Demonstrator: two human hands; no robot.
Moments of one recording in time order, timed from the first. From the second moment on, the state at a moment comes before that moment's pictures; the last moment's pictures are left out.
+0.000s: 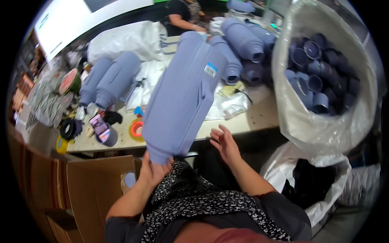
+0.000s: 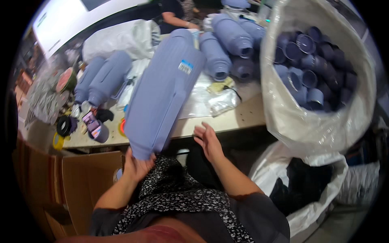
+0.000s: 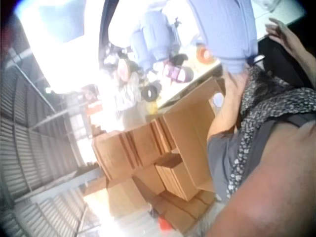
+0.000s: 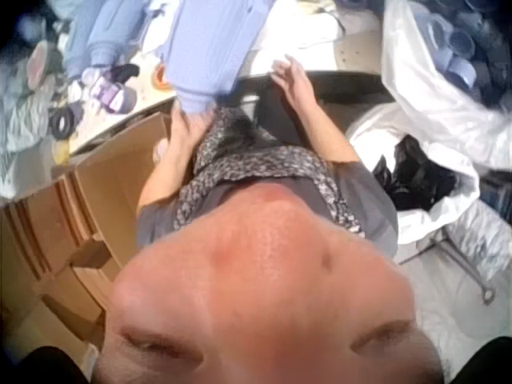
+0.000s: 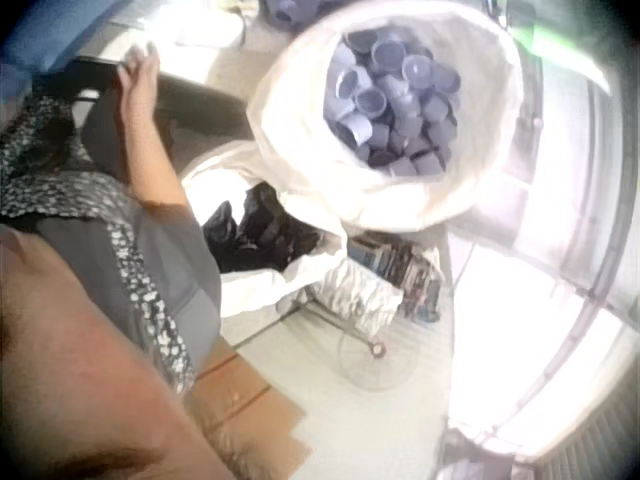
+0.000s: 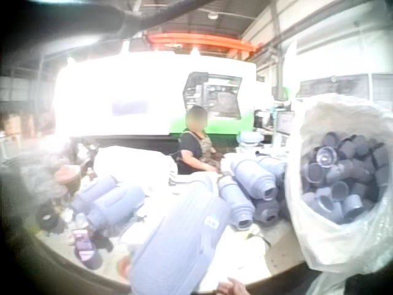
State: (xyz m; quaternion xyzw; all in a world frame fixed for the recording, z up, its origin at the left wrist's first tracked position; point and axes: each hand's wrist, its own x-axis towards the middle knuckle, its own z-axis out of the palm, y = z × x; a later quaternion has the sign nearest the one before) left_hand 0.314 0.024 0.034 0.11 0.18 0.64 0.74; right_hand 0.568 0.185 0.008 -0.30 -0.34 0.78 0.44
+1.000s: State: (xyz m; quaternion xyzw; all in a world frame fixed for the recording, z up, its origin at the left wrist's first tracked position) left_hand 0.330 0.050 0.028 0.27 0.56 0.55 0.56; right_hand 0.844 0.434 0.106 -0.66 -0.65 -0.04 0.37
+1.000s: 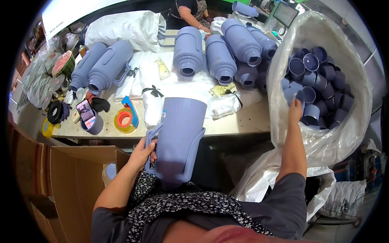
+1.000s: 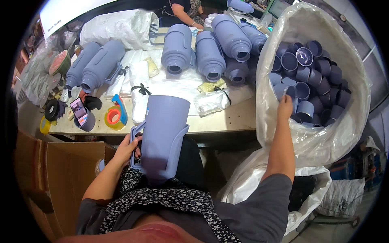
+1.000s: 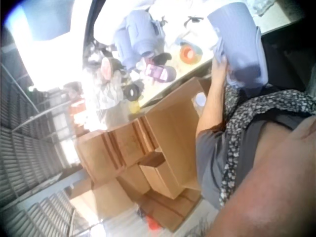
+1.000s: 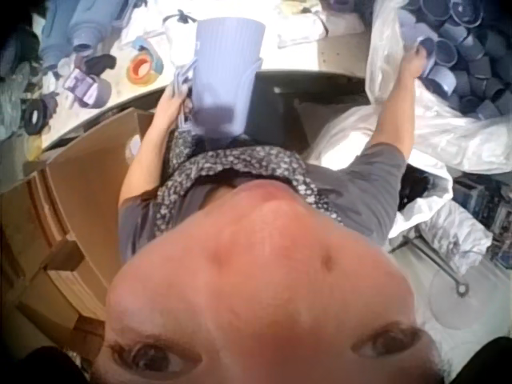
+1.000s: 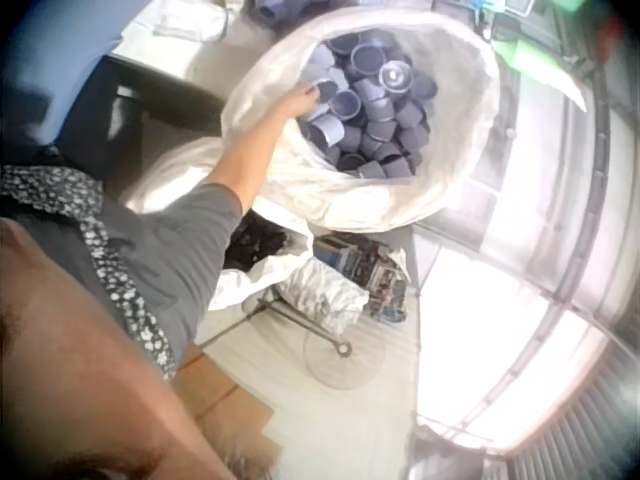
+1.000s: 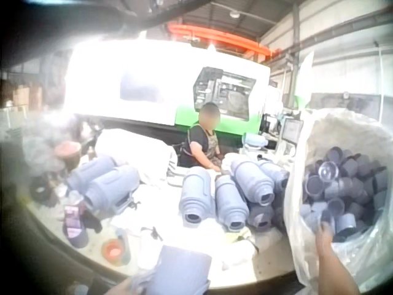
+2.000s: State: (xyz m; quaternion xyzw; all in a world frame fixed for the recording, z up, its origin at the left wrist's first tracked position) left_hand 0.374 0.041 0.111 0.51 0.59 0.33 0.53; right_hand 0.951 0.103 -0.088 -0.80 -0.56 0.02 0.23
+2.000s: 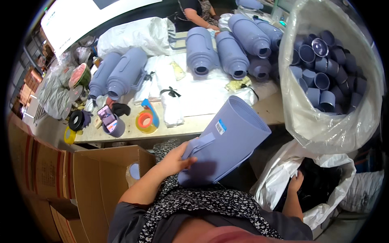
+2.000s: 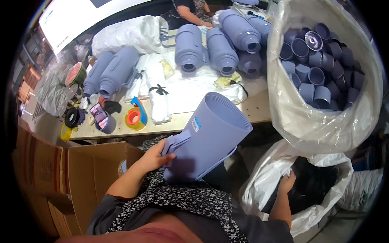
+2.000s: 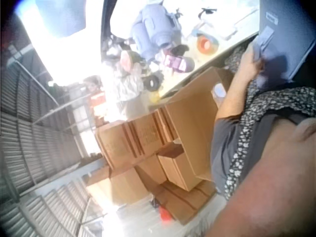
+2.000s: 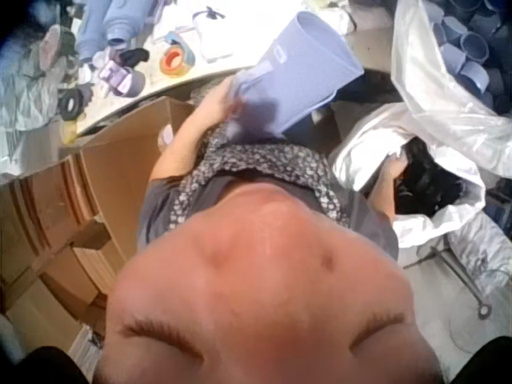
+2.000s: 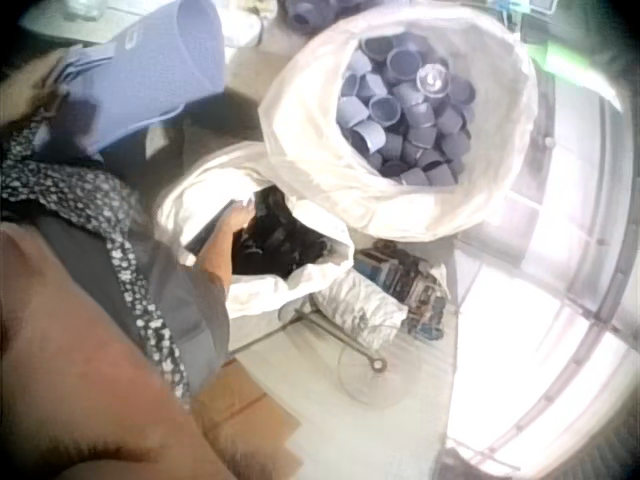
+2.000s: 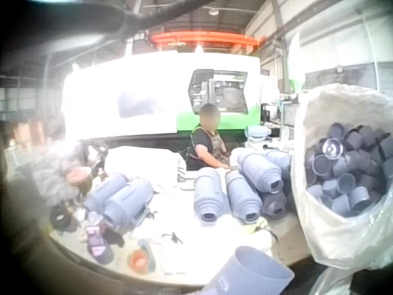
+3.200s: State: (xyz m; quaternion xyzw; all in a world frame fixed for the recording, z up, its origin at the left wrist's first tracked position) left_hand 0.389 0.035 0.108 0.50 0.55 0.36 0.56; right_hand 0.801 0.122 0.153 -0.58 -0.69 0.36 0.23
